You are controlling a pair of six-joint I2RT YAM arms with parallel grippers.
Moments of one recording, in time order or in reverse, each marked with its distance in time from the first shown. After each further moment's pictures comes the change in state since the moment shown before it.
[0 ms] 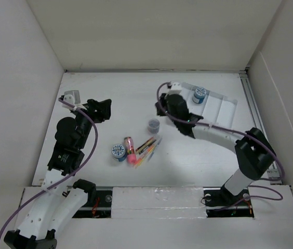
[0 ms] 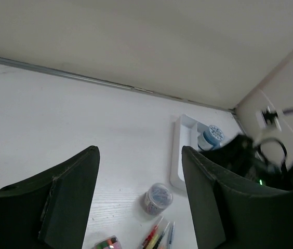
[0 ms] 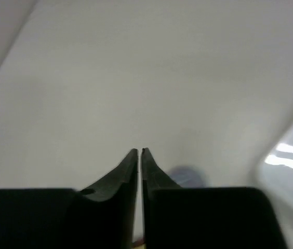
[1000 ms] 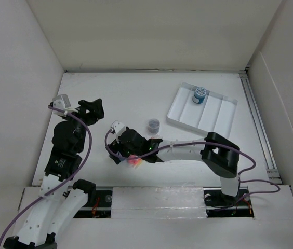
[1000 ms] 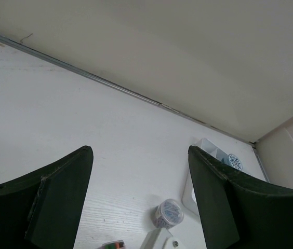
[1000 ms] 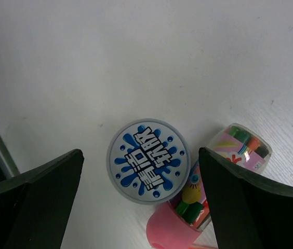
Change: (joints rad) left arm 0.000 -0.056 0.000 -0.075 -0.230 -0.066; right arm 0.527 0.265 0.171 -0.092 -0.212 -0.203
